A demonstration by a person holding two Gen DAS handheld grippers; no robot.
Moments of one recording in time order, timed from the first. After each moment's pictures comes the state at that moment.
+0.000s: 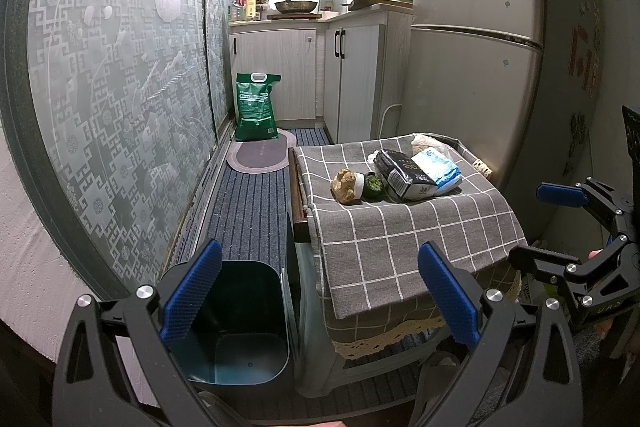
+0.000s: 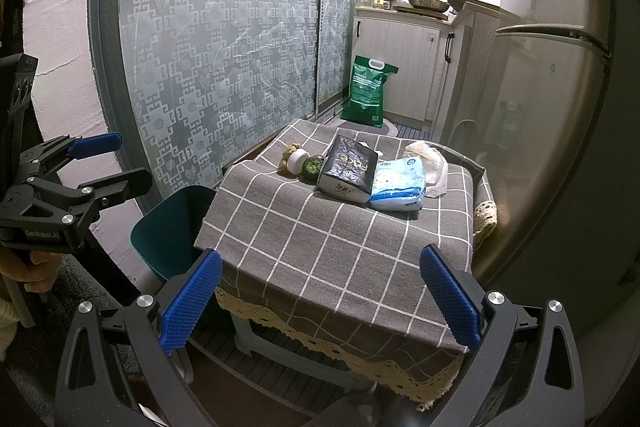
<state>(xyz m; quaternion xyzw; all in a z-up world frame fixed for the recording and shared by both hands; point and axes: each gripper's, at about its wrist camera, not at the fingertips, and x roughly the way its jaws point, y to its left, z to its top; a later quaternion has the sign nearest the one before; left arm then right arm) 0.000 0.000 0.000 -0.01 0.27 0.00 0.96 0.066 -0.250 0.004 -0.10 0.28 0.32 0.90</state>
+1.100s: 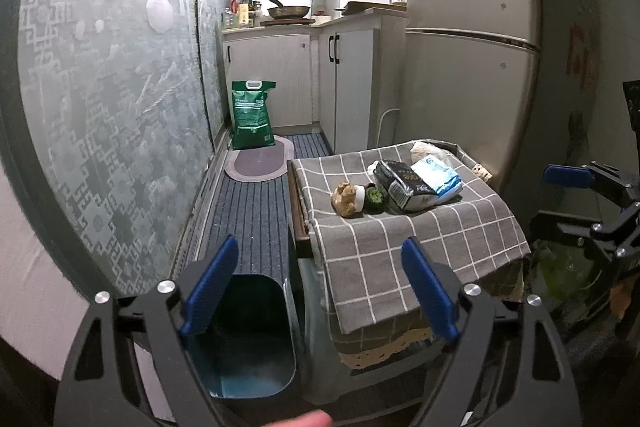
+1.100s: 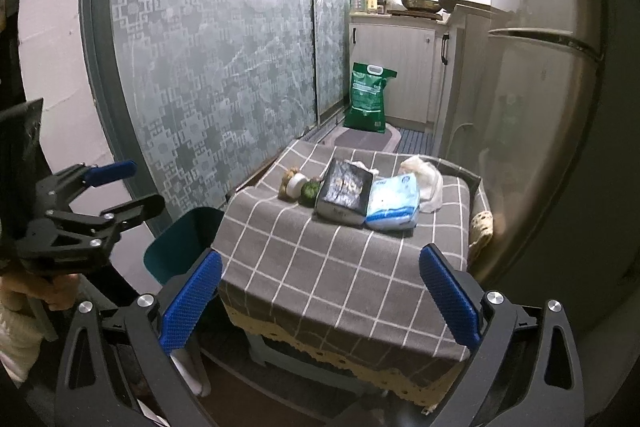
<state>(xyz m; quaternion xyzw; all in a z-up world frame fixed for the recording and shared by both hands) 0.012 0.004 0.015 0.00 0.27 -0.01 0.96 0.078 -0.264 0.027 -0.06 0.28 0.33 0.90</state>
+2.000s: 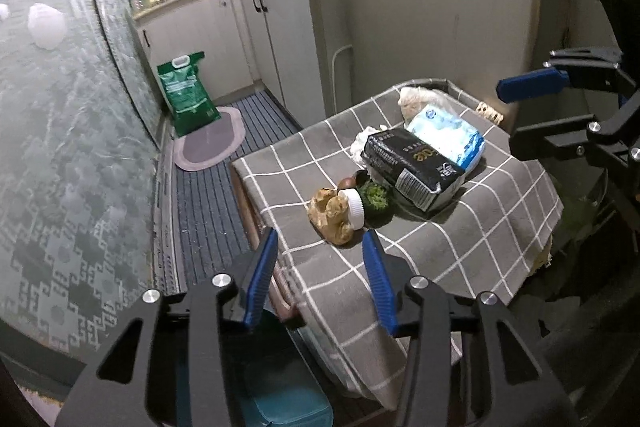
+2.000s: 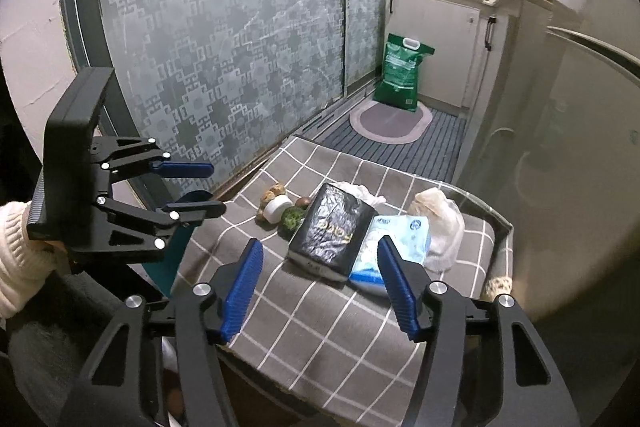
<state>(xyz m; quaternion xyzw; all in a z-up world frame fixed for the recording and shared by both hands) 0.139 -0.008 -0.020 0.12 0.36 -0.12 0.92 0.182 -0.225 0.032 -0.13 0.34 0.38 0.85</state>
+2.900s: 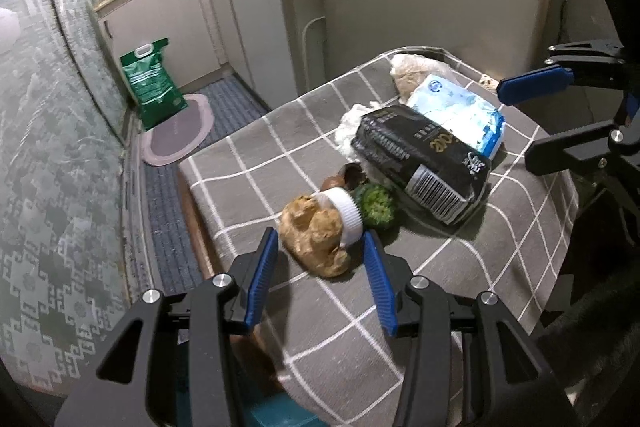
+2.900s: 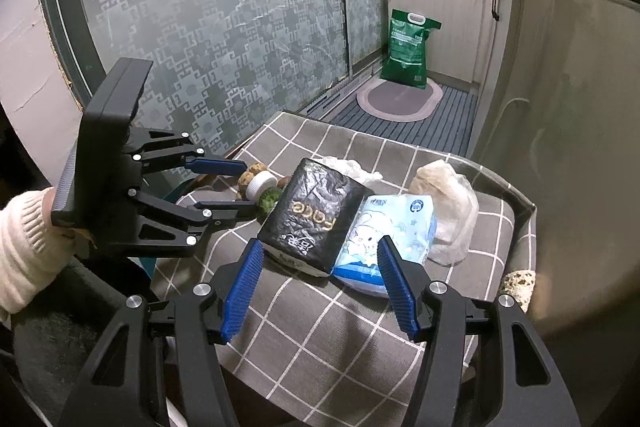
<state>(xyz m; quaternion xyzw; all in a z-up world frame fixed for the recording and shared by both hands) 0.188 -0.020 -0.054 0.13 0.40 -0.17 0.89 0.208 -0.228 0.006 -0.10 0.37 0.39 0.83</state>
